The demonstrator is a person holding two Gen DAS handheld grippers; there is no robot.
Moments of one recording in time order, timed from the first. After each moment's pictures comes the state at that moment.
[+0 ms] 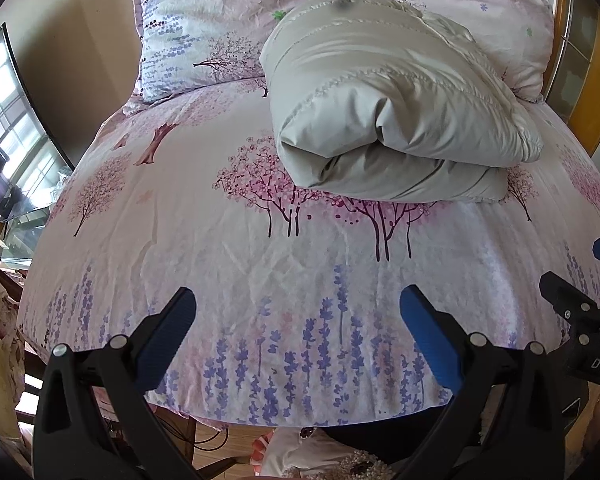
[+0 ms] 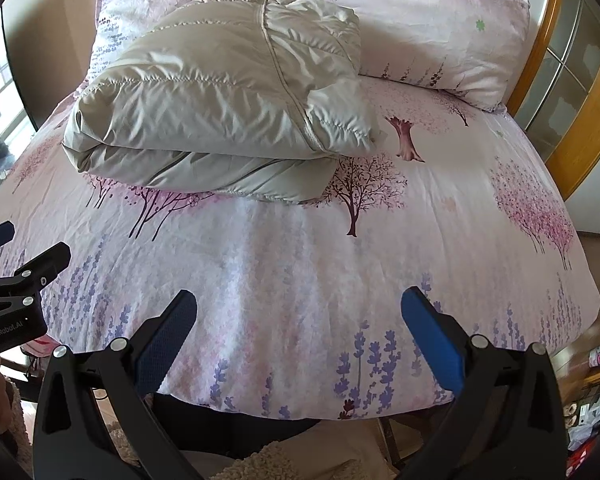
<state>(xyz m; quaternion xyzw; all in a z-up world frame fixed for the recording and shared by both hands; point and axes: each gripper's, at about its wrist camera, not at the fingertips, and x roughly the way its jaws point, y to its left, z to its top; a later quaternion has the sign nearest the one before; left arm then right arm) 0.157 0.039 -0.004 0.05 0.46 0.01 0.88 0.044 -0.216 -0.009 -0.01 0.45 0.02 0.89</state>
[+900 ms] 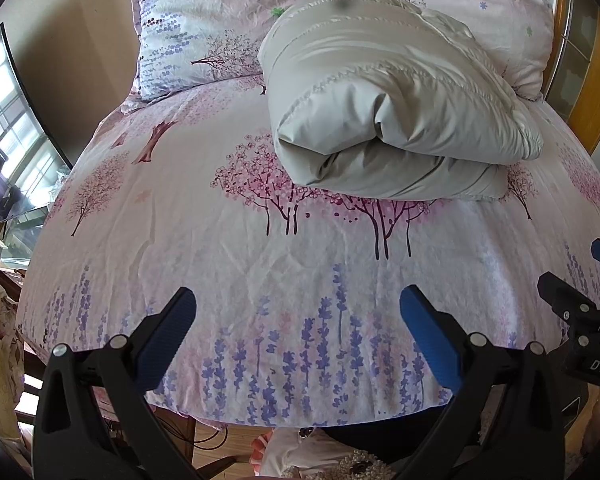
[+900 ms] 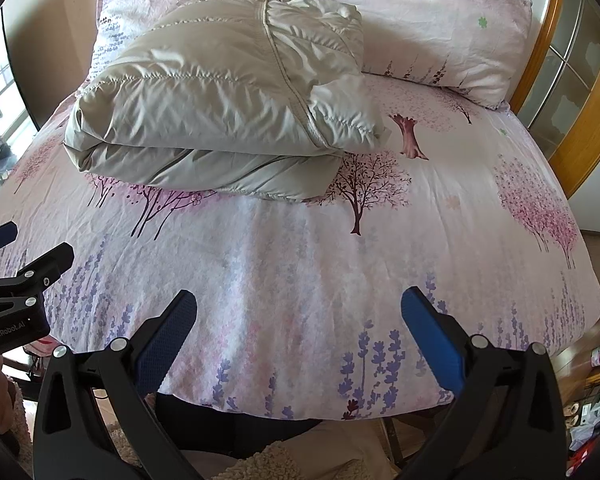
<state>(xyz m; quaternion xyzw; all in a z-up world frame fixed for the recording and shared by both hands) 0.157 0.037 -0.006 0.05 0.47 0.01 0.88 0.044 -0.214 -0.010 -0.01 0.45 0.03 0.89</state>
